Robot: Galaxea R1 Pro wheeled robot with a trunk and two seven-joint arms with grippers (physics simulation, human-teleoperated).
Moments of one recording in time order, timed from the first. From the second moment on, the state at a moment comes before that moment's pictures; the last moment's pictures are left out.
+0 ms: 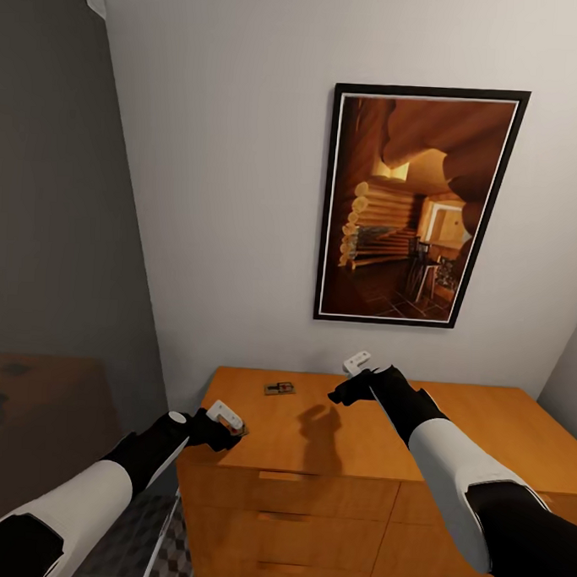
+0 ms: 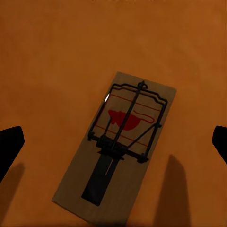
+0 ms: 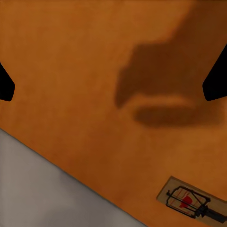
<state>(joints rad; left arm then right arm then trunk) -0.81 0.05 -0.45 -0.44 -0.03 0.24 -0.37 -1.01 0.02 0.14 -0.43 0.41 0.44 0.43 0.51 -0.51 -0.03</state>
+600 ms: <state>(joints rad) -0.81 0.05 -0.45 -0.44 -0.03 0.24 -0.37 -1.01 0.02 0.14 -0.43 0.41 0.44 0.43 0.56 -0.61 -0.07</state>
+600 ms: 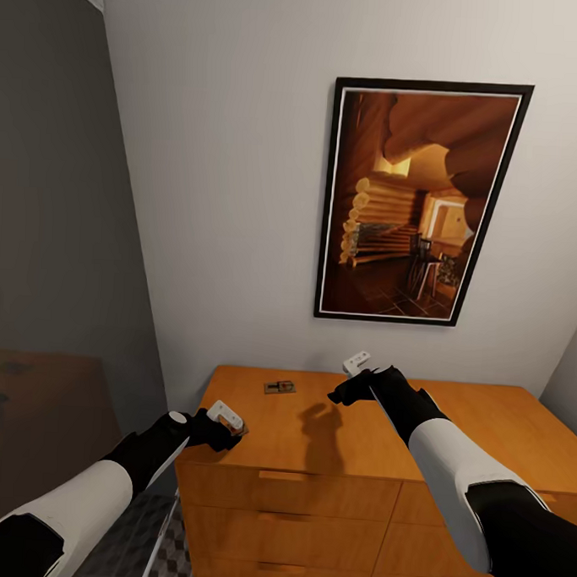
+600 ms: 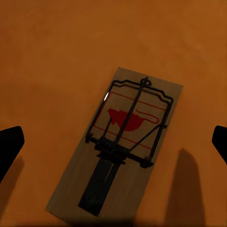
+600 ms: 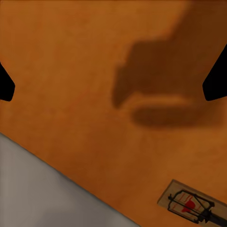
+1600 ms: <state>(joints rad) -0.81 0.05 -0.45 -0.44 -0.03 0.24 -0.37 -1.01 0.02 0.14 -0.41 0.41 0.44 0.43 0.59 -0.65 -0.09</state>
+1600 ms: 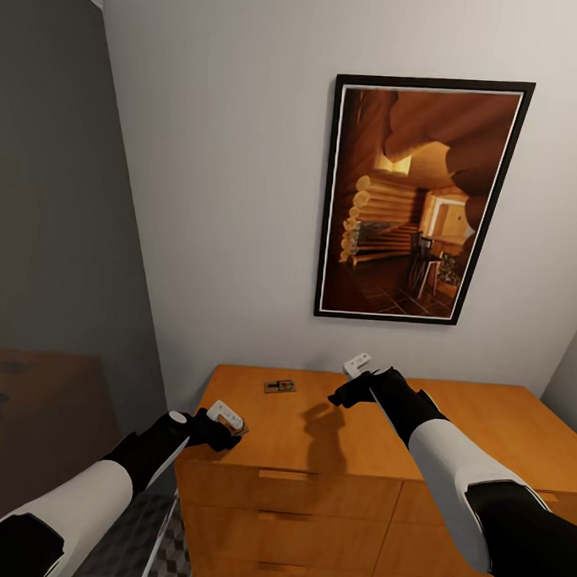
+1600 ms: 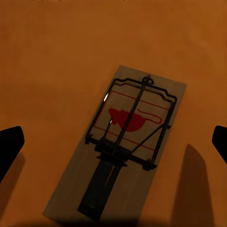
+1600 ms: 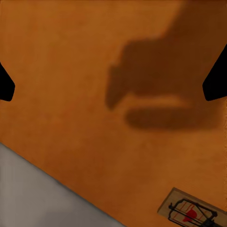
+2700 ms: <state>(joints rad) -0.81 0.05 -0.45 -0.44 -0.03 0.24 -0.37 -1.01 0.02 0.14 -0.41 0.41 0.44 0.42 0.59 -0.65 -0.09</state>
